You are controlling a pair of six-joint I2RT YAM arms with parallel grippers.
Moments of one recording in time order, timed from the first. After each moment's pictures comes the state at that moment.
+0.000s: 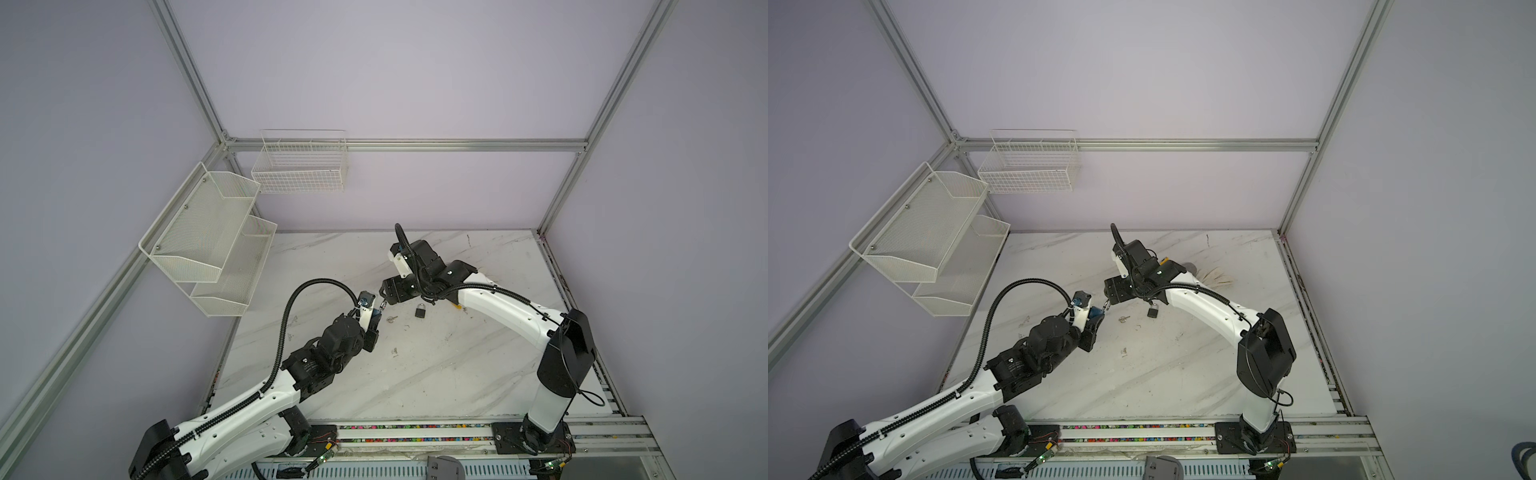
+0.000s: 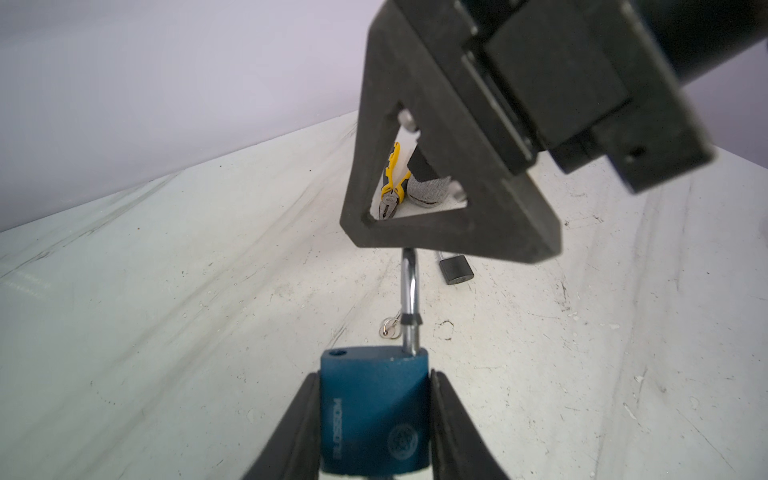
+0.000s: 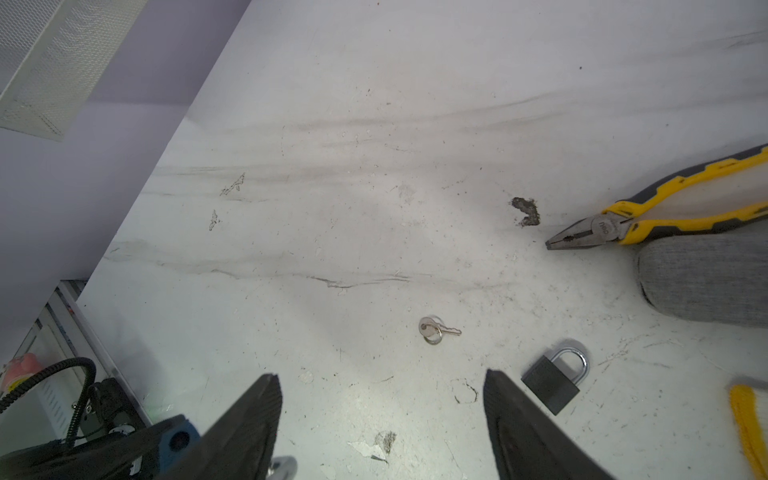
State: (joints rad) left arm -0.80 0.89 0.59 -0.12 -0.36 -0.09; right arm 0.81 1.78 1.59 -0.62 -0.12 0.34
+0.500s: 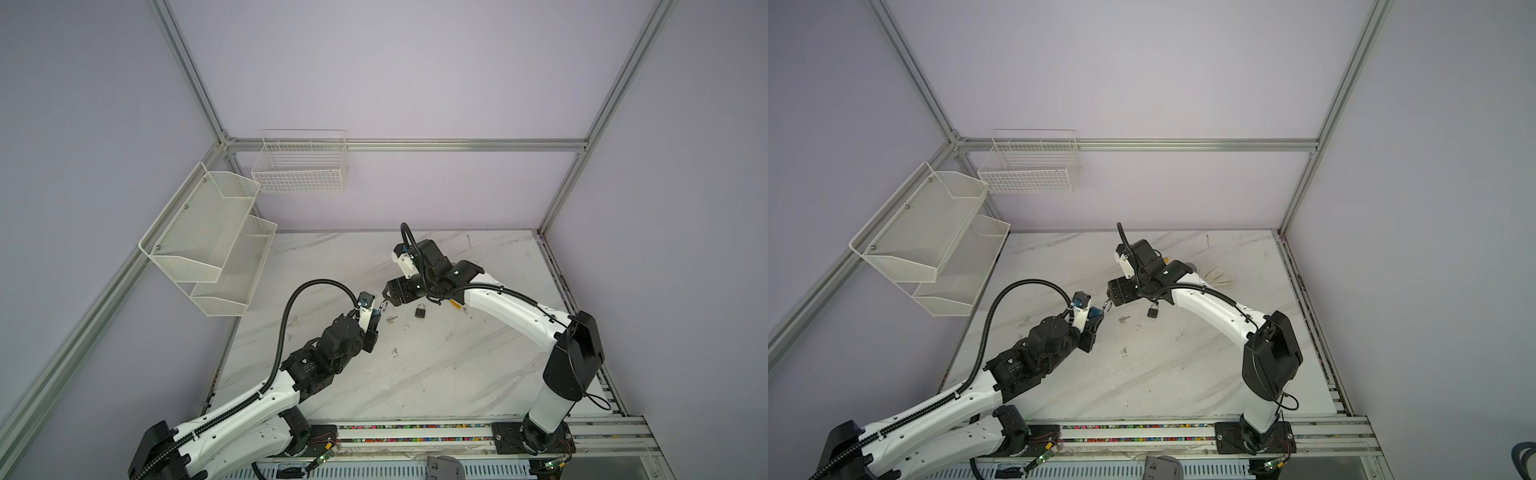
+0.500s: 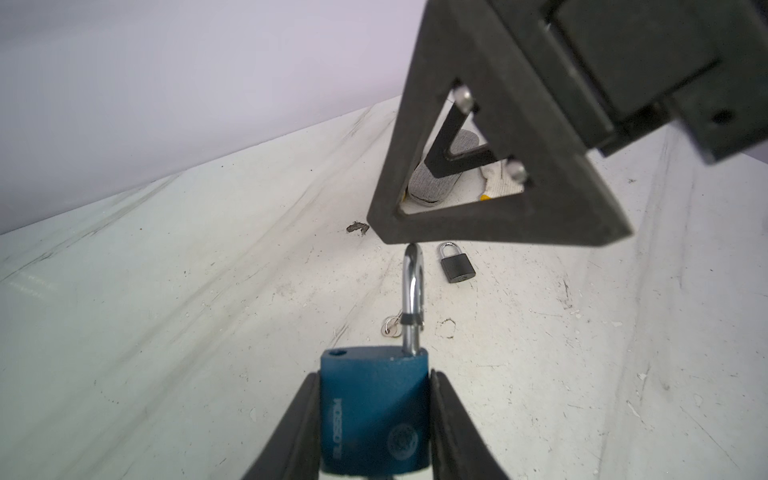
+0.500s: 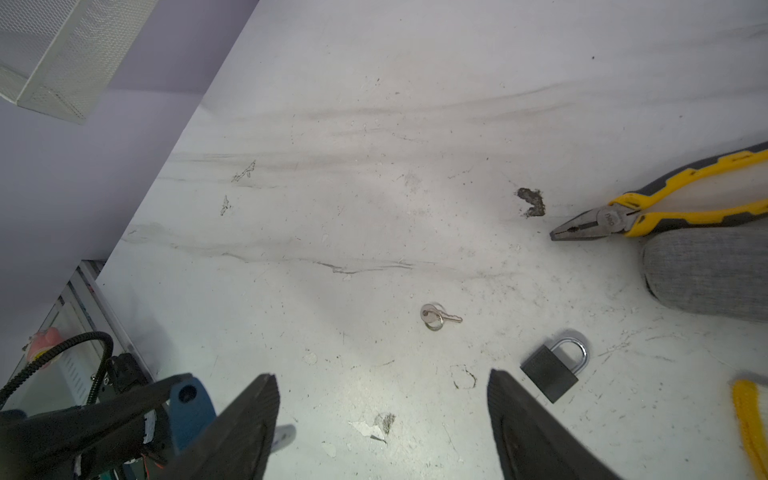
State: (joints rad) left arm -0.80 0.89 0.58 -0.11 -0.36 -0.09; right arm 0.78 1.74 1.55 -0.62 -0.18 0.32
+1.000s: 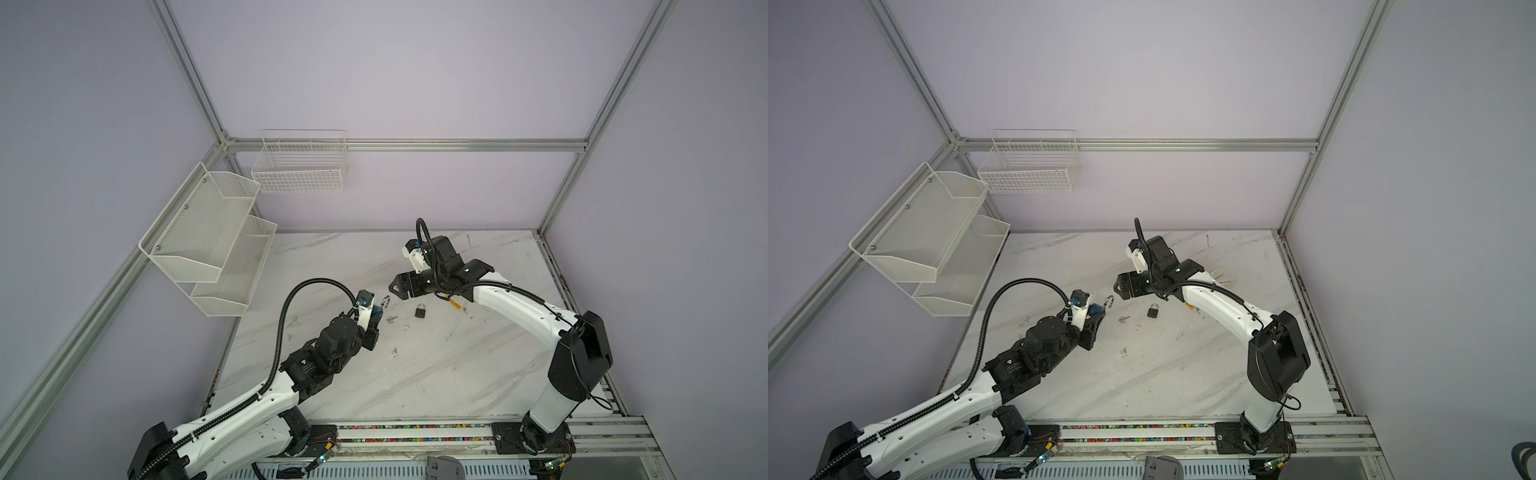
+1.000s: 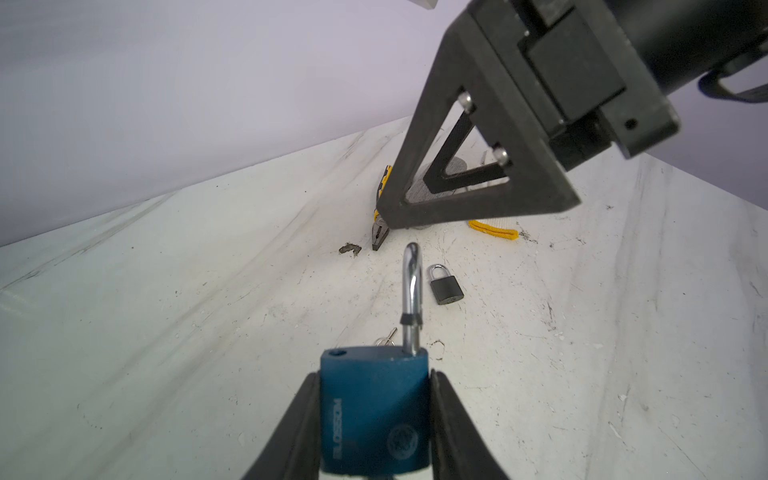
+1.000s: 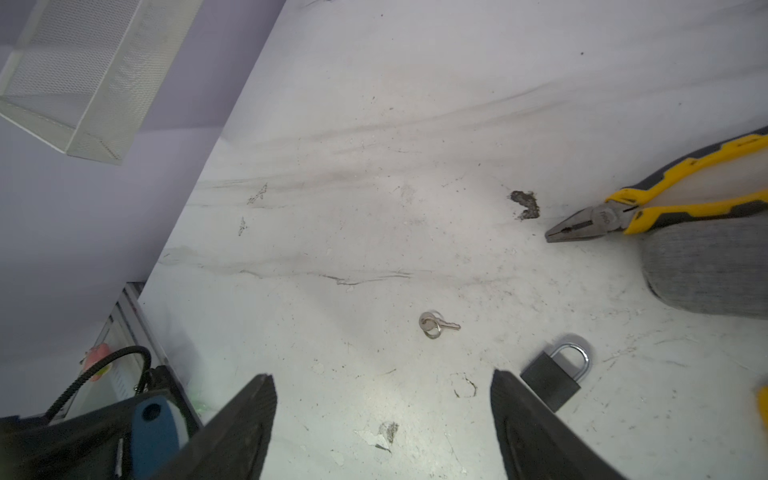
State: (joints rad) left arm -0.80 0.88 0.58 -0.06 -0.34 -0.09; right arm 0.69 1.71 1.47 -0.51 -0.32 0.36
